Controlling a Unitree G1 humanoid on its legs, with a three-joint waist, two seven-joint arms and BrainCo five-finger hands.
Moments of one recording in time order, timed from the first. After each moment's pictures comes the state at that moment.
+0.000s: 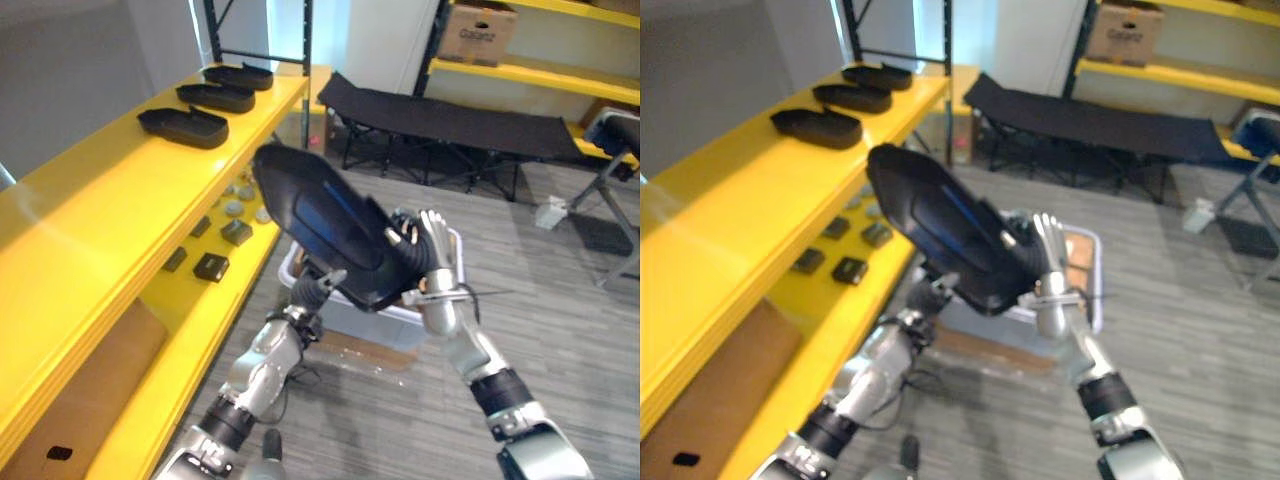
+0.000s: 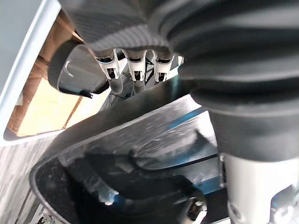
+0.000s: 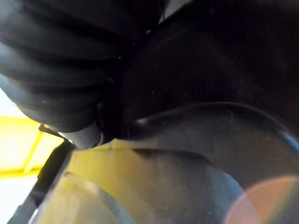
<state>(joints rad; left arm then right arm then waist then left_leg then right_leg) -0.27 0.14 -0.46 0.19 -0.81 0.04 0.11 -0.37 -0.27 0.29 0.30 -0.56 -0.26 -0.54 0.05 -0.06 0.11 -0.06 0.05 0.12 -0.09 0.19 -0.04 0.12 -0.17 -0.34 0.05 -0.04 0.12</state>
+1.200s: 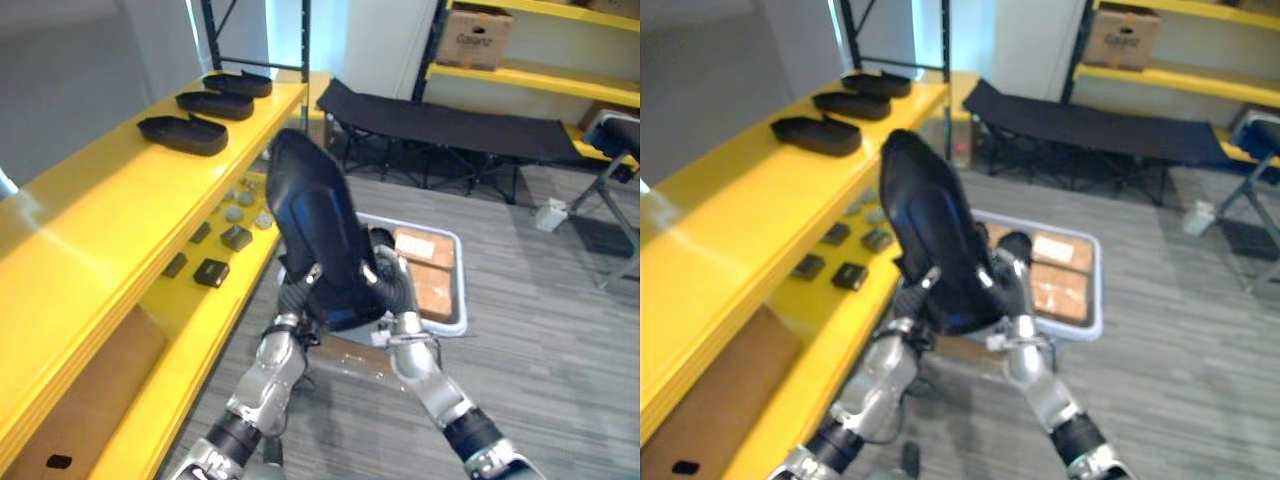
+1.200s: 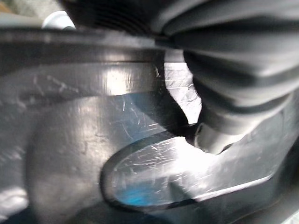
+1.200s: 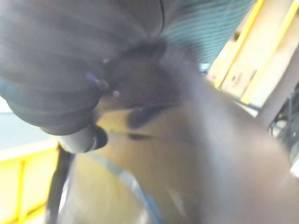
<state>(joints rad) -0.23 0.11 -0.45 0.18 -0.59 -0.17 0.36 -0.19 -0.21 0.46 0.28 -0.28 -0.37 -0.52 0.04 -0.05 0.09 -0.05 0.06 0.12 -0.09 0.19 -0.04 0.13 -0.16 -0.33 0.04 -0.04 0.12</state>
